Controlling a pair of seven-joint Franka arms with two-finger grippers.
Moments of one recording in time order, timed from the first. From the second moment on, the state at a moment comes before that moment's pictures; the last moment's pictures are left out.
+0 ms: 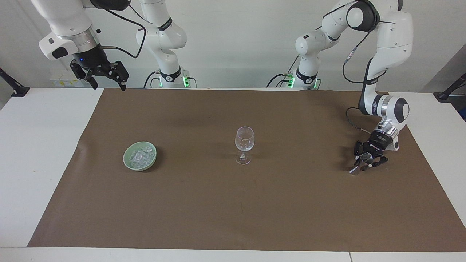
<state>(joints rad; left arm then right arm) 0.40 0.44 0.01 -2.14 -1.73 1.89 -0.53 0.02 -0.04 -0.09 -1.54 -0.02 1.47 0.01</state>
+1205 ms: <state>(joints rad) 0.40 0.44 0.01 -2.14 -1.74 1.89 -0.53 0.02 -0.04 -0.09 -1.54 -0.02 1.47 0.01</state>
